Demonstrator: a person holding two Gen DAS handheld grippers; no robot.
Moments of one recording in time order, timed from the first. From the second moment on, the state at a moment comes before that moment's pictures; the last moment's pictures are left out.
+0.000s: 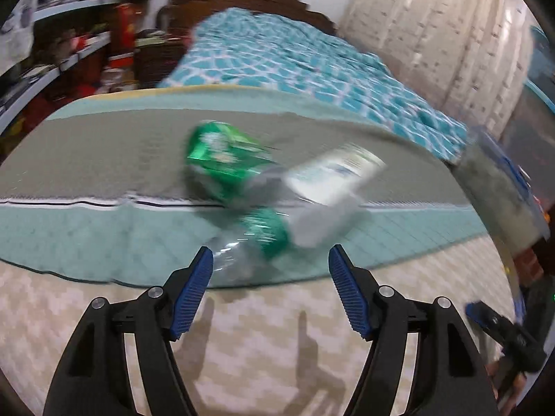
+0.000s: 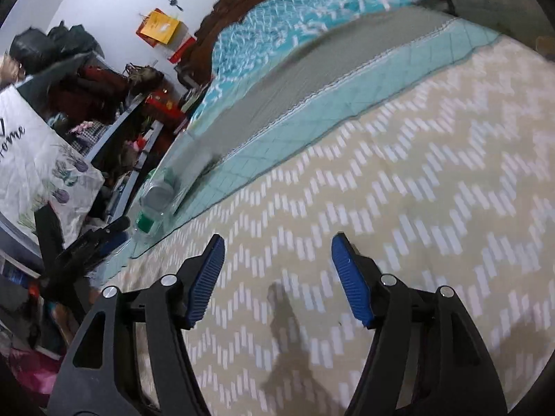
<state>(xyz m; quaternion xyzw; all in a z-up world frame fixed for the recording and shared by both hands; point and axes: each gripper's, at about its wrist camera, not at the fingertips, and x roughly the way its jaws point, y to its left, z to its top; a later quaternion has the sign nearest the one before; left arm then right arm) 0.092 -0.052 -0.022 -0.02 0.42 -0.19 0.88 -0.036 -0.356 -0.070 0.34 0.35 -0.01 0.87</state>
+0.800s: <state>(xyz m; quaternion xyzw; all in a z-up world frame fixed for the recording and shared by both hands) 0.081 -0.085 -0.022 0.05 0.42 -0.28 0.86 -0.049 -0.368 -0.073 0.36 0.34 0.00 0.87</state>
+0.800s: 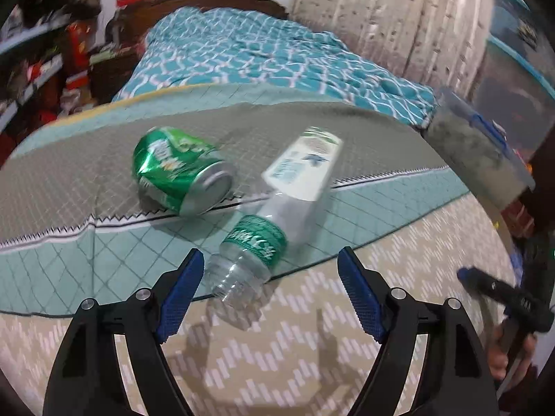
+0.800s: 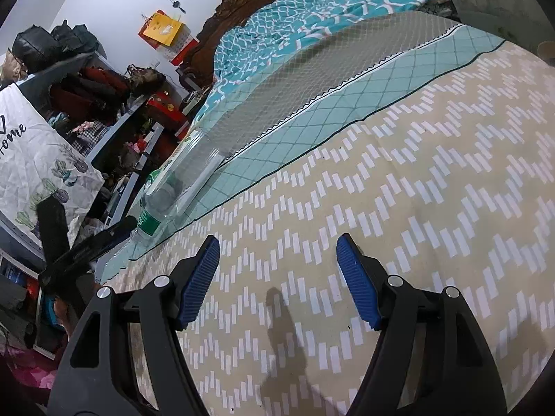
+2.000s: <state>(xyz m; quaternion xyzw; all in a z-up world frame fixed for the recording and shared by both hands) 0.069 0.111 -0.021 -0.12 0.42 -0.17 0.88 0.206 -0.196 -0.003 0.20 0.43 0.15 0.87</state>
